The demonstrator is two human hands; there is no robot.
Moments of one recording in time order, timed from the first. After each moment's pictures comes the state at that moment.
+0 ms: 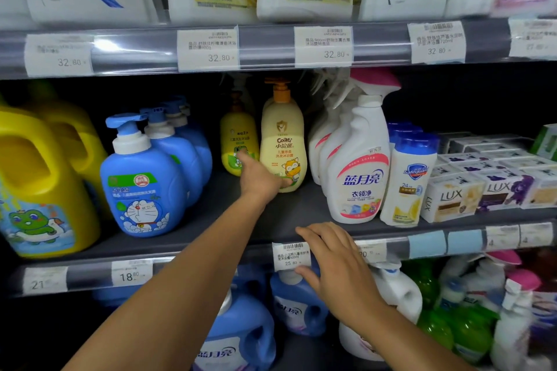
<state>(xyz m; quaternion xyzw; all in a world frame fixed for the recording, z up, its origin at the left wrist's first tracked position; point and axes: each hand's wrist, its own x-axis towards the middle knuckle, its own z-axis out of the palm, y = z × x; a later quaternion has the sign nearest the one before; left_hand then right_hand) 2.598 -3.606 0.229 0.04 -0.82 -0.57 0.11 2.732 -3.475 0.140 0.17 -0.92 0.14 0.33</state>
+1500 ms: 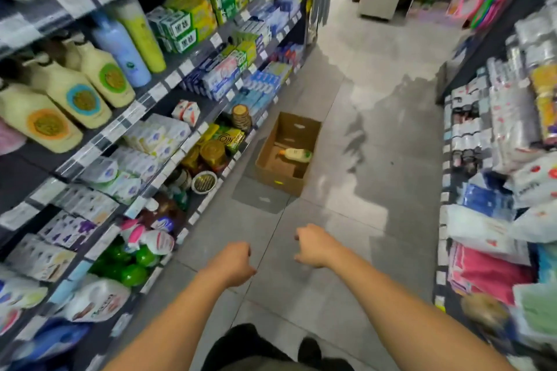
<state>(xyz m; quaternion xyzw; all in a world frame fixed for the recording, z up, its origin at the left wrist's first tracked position) 3.179 -3.121 0.537 -0.48 -0.78 0.08 -0.39 3.353 -3.014 0.535 -0.42 -0.83 0.28 -0.21</state>
